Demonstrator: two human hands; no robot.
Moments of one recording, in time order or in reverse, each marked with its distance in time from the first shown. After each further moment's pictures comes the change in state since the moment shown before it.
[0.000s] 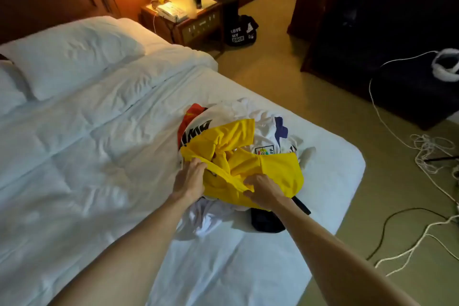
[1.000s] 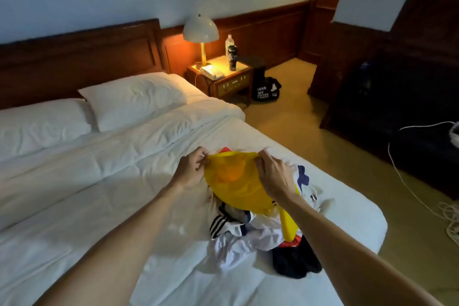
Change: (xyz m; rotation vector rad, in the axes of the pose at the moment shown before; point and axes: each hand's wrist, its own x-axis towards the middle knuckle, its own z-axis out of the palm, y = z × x) left_hand -0.057 -0.053 -0.159 -0.576 0.483 0.127; right_hand -0.048 -0.141 -0.121 0.081 0.705 -0.259
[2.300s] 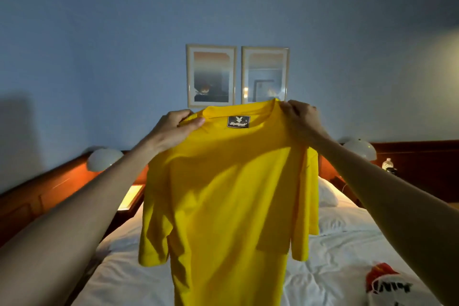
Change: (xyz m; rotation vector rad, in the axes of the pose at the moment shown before) left_hand -0.495 0.198 -0.586 0.251 0.673 -0.124; right_hand -0.145 -0.600 -0.195 0.621 0.047 -0.768
